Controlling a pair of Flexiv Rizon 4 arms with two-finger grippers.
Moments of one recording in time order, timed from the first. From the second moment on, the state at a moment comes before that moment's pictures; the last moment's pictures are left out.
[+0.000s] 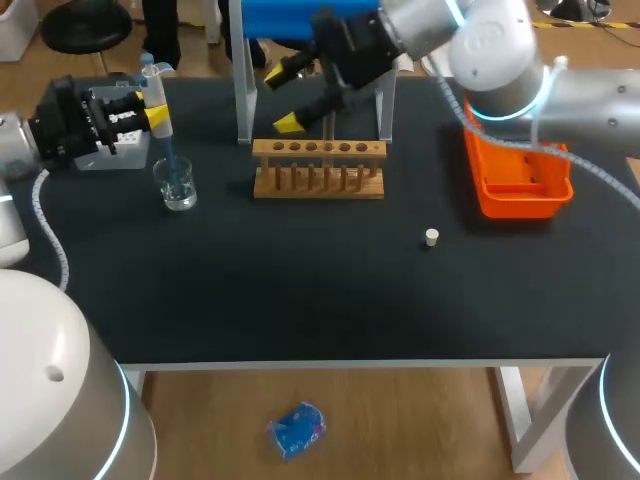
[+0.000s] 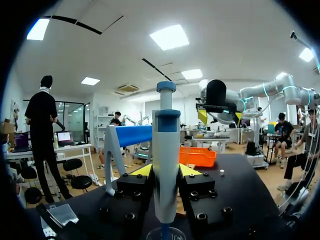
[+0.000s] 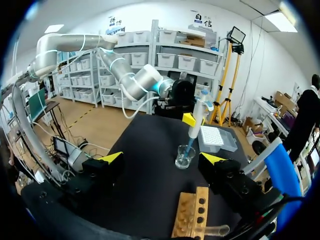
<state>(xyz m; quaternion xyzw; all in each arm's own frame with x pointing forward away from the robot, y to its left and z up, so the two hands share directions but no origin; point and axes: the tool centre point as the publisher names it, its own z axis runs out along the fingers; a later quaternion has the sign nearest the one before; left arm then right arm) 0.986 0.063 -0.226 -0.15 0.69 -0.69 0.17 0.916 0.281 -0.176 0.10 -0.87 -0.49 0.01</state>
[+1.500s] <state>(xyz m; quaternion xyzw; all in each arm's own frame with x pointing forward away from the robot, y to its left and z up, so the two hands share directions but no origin) 0.986 0.063 -0.226 -0.15 0.69 -0.69 0.17 0.987 0.145 -0.249 0.05 -0.88 -0.46 0.00</state>
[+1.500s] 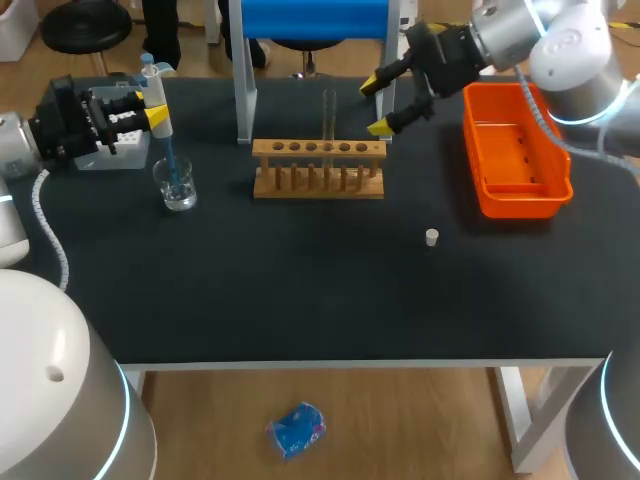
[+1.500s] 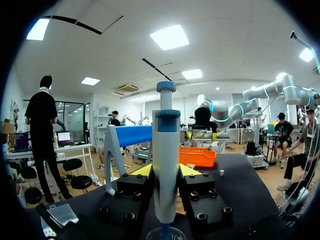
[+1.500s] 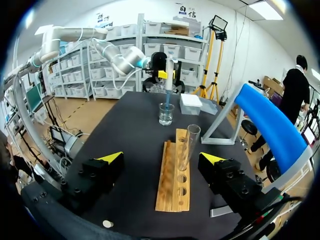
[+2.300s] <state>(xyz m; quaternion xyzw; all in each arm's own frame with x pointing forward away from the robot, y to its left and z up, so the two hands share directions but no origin) 0.986 0.063 -0.226 -0.15 0.69 -0.69 0.17 1.010 0.160 -0.266 0.05 -0.89 -0.45 0.01</state>
